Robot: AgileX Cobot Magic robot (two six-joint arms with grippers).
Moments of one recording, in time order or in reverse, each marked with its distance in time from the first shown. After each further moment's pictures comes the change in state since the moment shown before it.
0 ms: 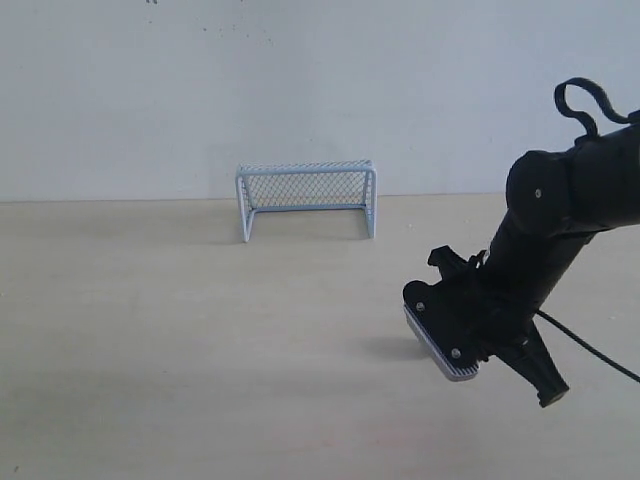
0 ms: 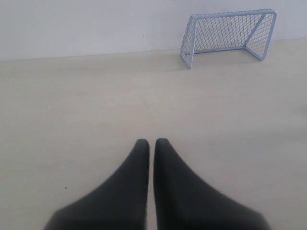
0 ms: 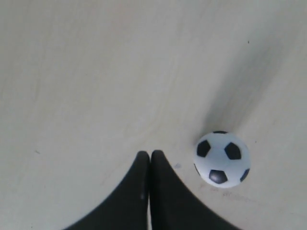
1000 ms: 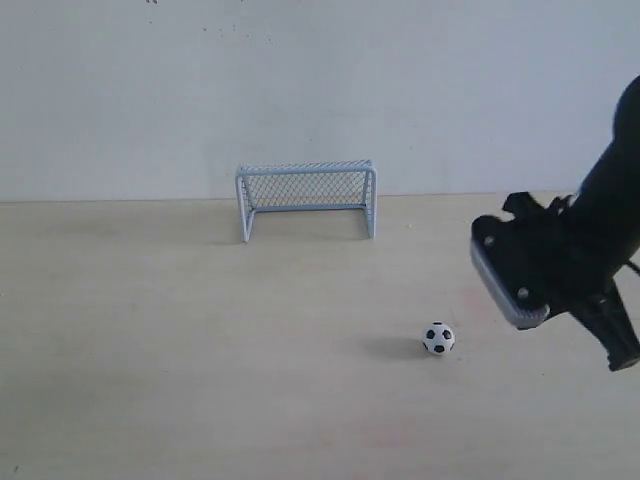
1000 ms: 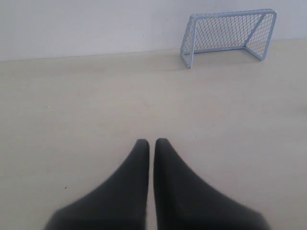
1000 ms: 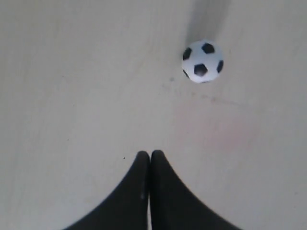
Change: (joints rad) left arm 0.000 0.000 0.000 0.000 0.000 0.000; right arm -0.132 -0.198 0.020 -0.008 0.119 0.058
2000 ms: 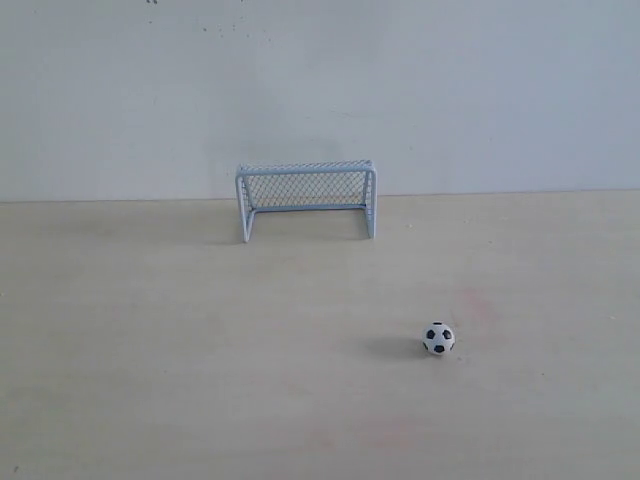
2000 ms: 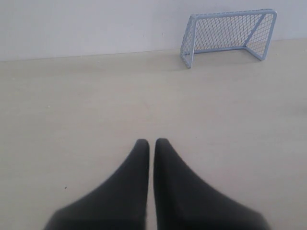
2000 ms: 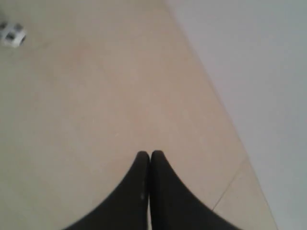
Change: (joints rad) left arm 0.000 0.000 0.000 0.000 0.000 0.000; right arm -0.167 -0.517 0.001 -0.142 0.009 0.719
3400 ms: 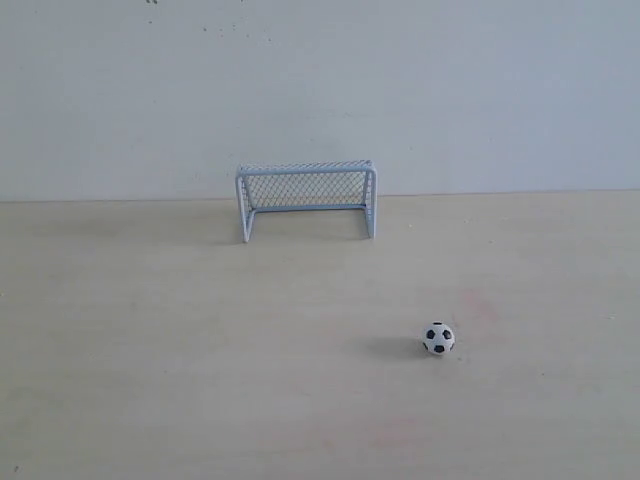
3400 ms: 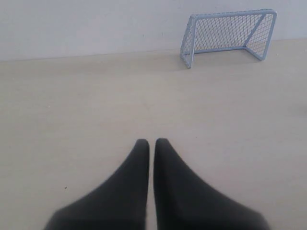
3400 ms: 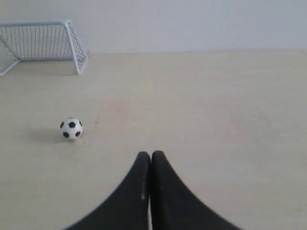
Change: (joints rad) left arm 0.000 0.000 0.000 0.000 0.000 0.000; right arm 0.000 -1.151 1.085 0.044 -0.469 1.027
